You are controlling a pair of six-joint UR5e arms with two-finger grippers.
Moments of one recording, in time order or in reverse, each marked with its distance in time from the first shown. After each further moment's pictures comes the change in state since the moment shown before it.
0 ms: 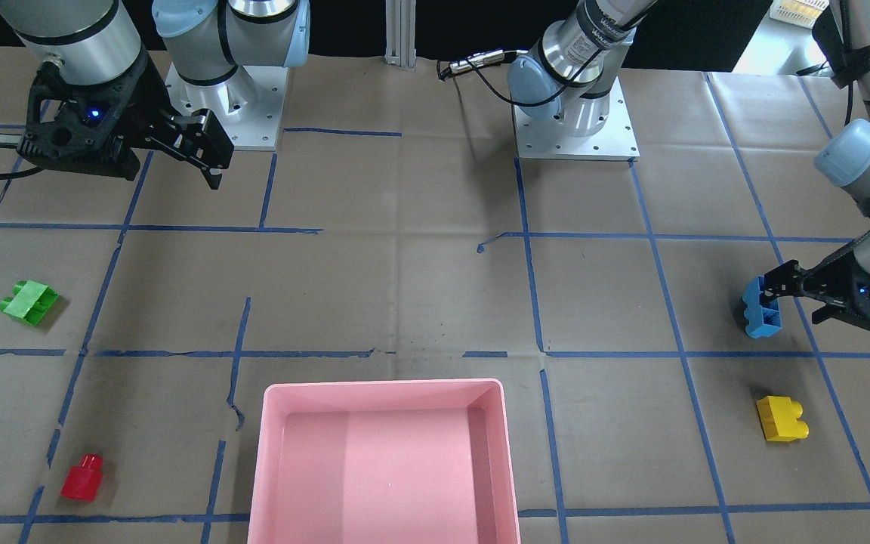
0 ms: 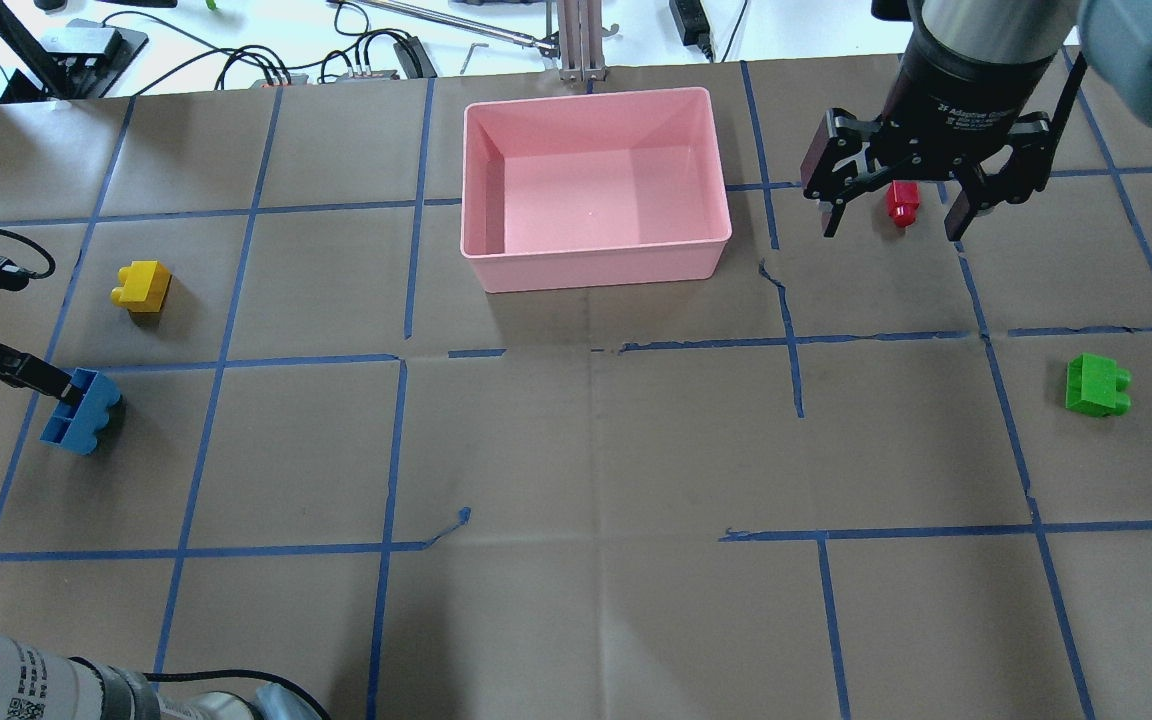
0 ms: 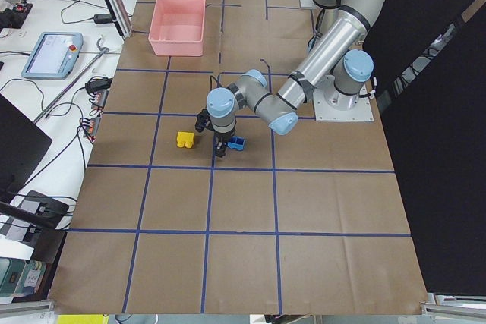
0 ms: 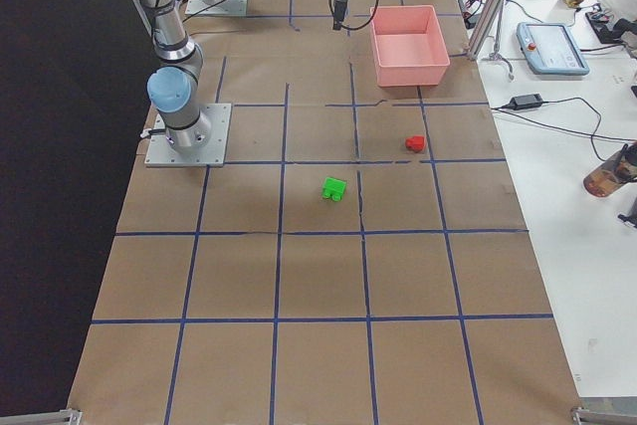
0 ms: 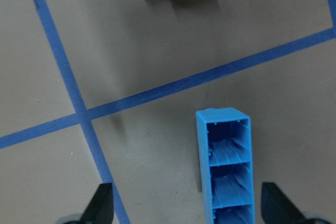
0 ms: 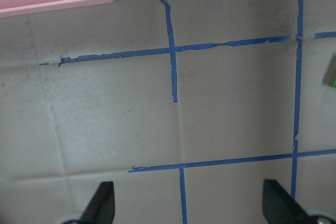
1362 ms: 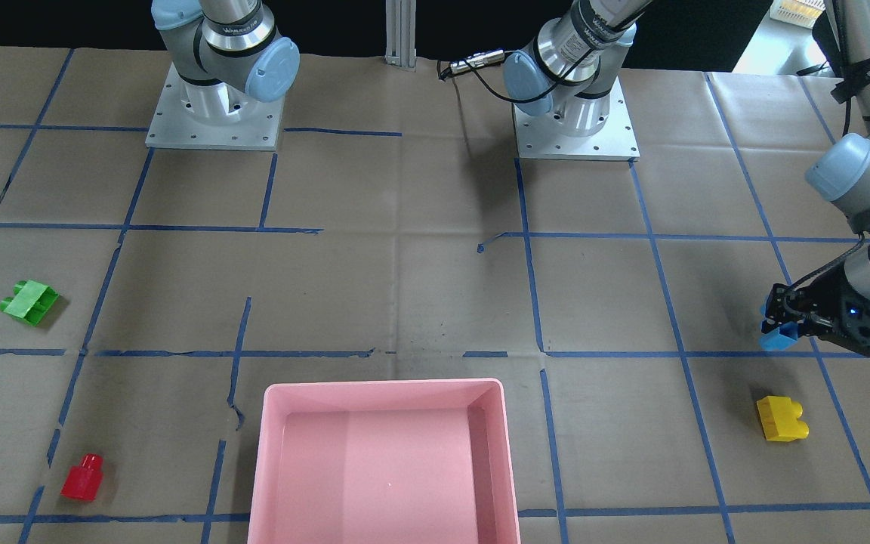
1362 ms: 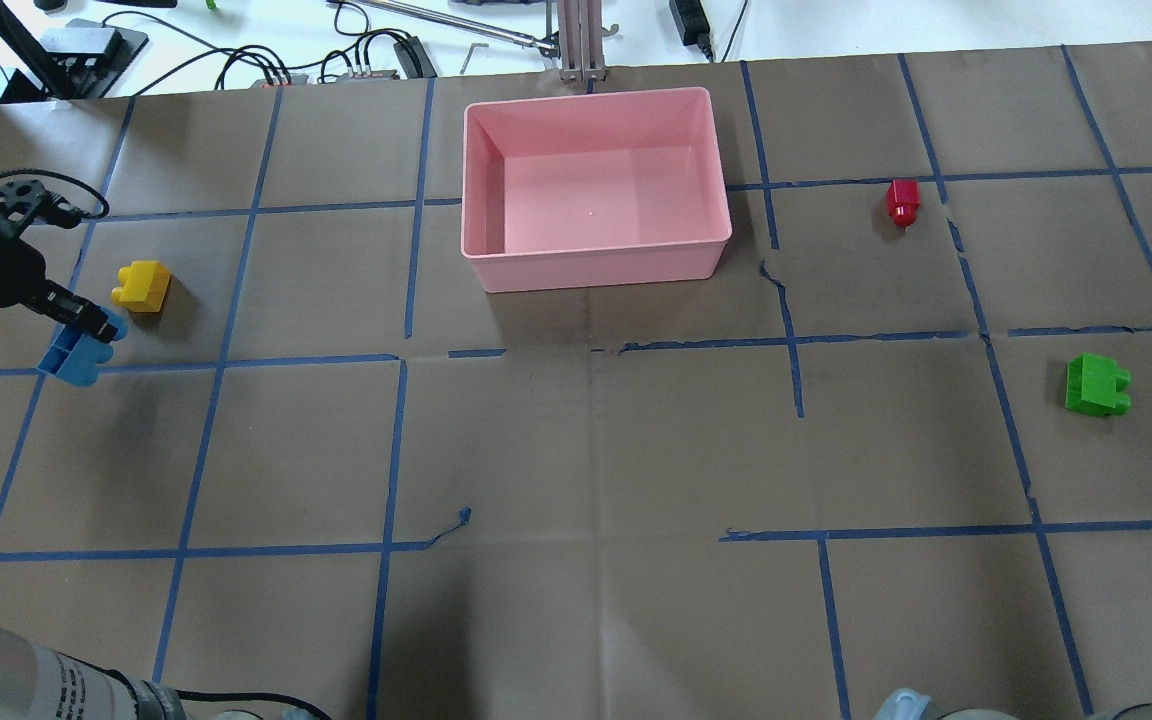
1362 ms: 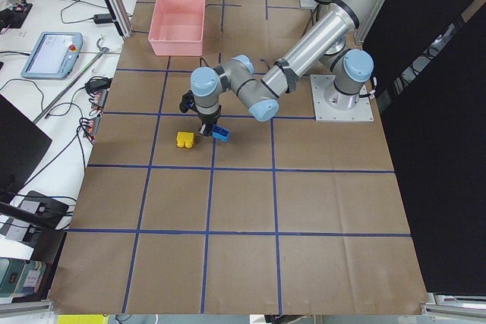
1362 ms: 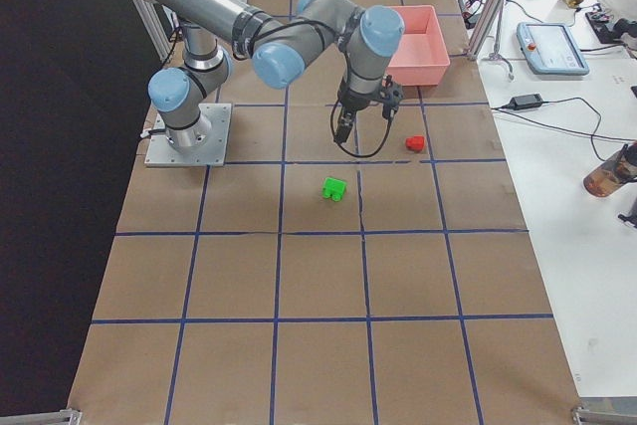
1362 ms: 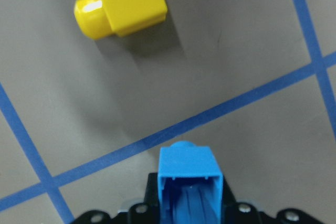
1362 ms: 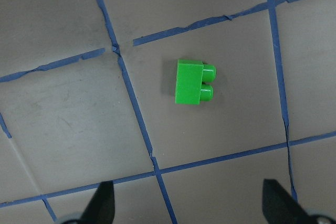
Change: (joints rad) left arm -0.205 0.016 0.137 -0.040 -0.028 -0.106; right arm -0.629 0.159 0.014 -0.049 -0.031 -0.419
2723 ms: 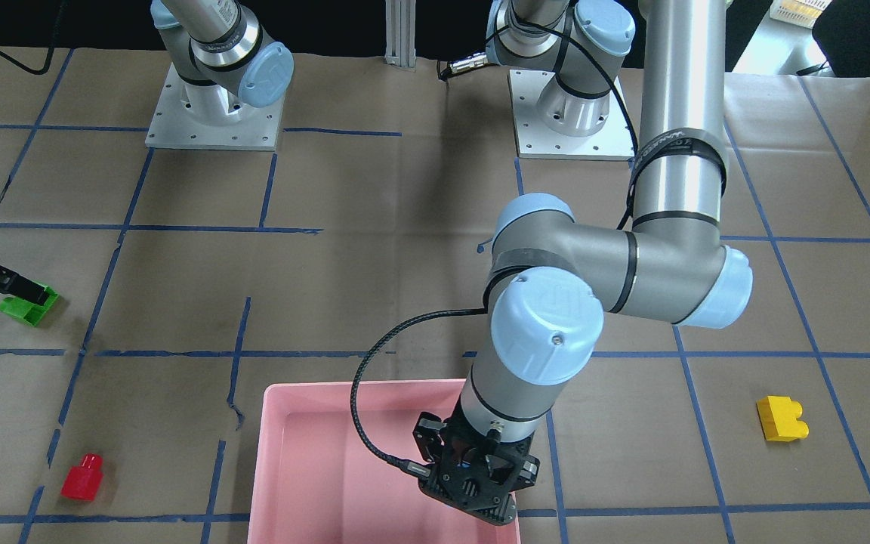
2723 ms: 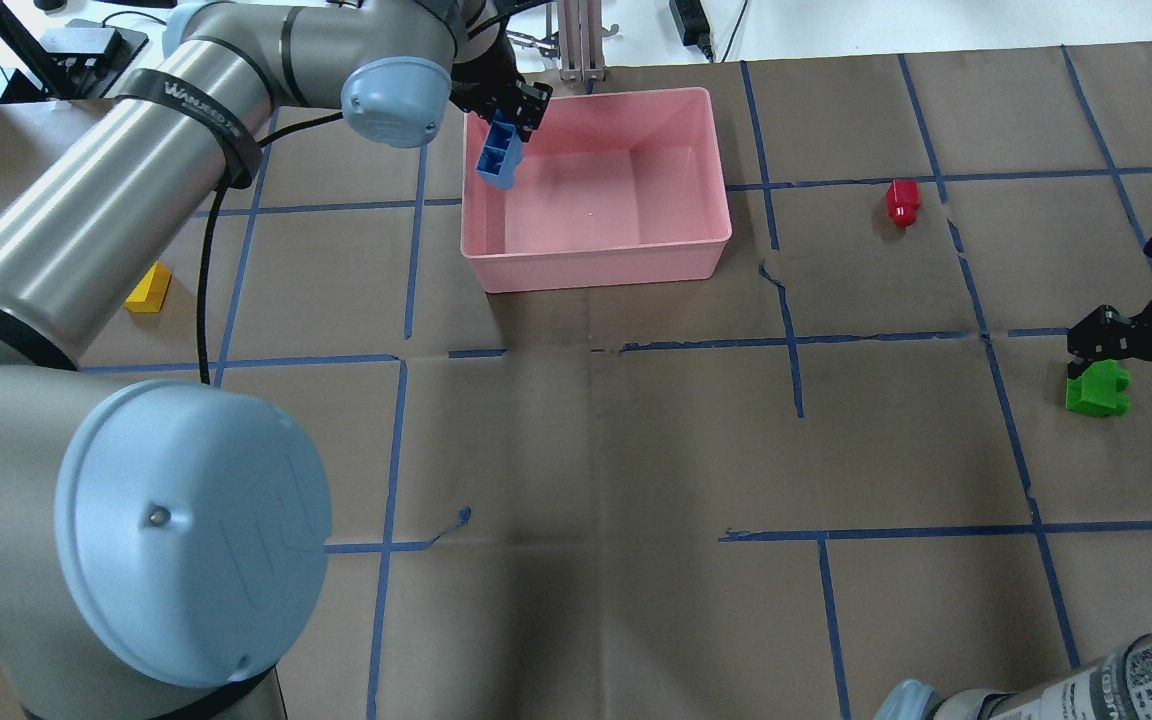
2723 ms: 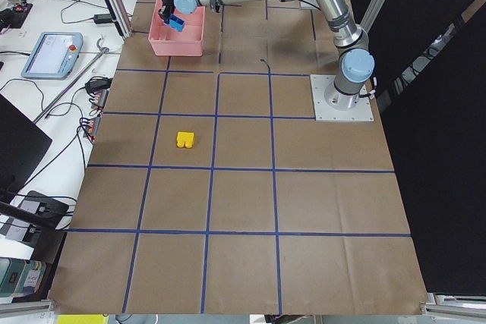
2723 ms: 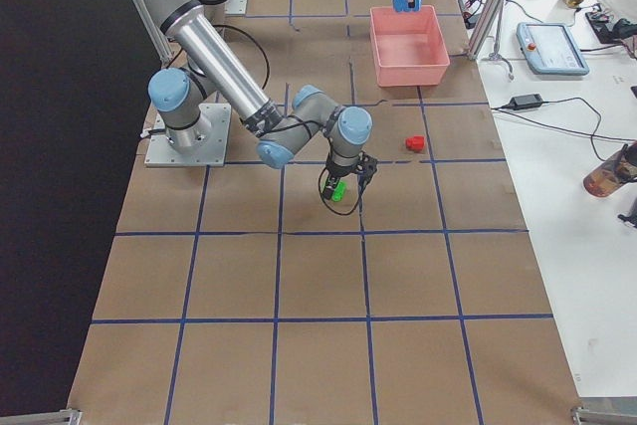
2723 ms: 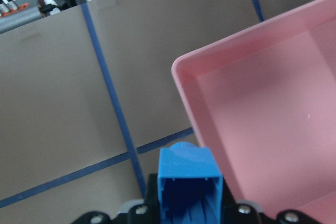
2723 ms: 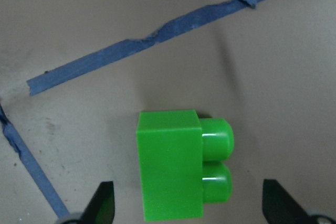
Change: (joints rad) left arm -0.719 -0.334 0.535 -0.008 -0.026 -0.774; right arm -0.027 0.155 0.438 -0.666 -0.016 0.068
